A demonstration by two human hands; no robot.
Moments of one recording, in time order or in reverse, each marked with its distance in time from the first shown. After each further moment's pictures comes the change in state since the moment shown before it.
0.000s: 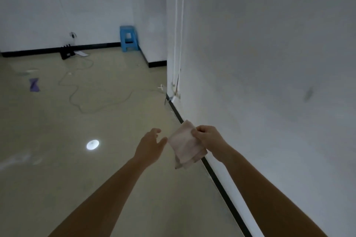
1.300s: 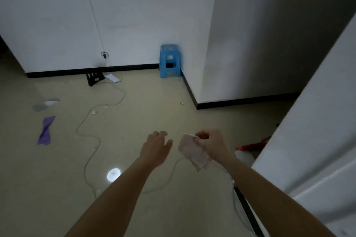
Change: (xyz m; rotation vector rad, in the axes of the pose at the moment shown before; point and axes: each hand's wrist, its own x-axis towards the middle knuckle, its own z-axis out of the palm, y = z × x) left_hand 1.114 -0.273 -0.379 0.311 0.073 -0.025; right_hand 1.084 -0.439 0.392 -0.251 -0.006 -0.245
